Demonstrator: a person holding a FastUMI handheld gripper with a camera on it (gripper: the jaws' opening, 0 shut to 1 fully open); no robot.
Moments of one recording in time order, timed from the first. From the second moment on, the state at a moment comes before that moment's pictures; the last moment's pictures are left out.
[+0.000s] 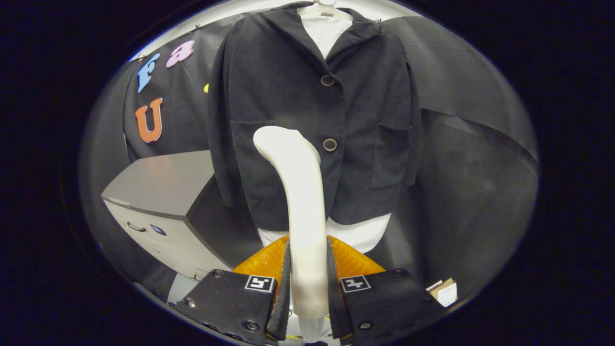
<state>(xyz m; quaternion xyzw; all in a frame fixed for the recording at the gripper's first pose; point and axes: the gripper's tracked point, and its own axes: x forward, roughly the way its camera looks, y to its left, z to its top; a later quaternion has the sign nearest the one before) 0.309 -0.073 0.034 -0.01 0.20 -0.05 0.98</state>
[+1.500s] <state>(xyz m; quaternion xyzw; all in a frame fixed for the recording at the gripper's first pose) 0.271 -0.136 0.095 0.07 0.14 -0.07 0.98</state>
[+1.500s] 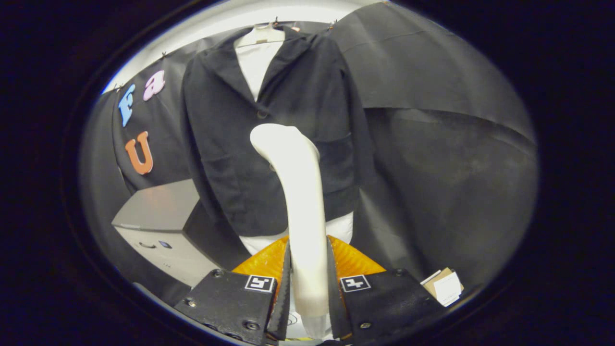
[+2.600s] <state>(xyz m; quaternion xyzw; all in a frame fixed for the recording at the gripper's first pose) 0.346 -0.174 0.308 0.09 0.01 -0.11 0.99</state>
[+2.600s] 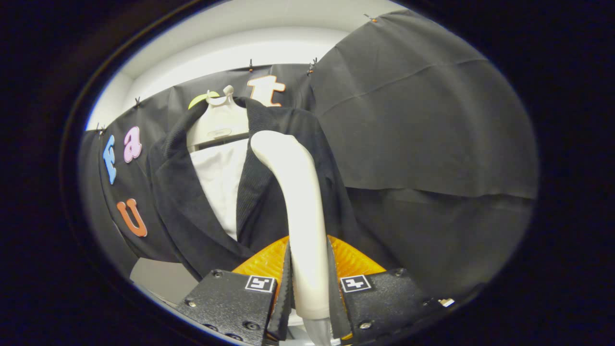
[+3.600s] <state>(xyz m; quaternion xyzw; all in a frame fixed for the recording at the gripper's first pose) 0.355 -0.160 0.227 0.06 0.08 -0.12 0.99</state>
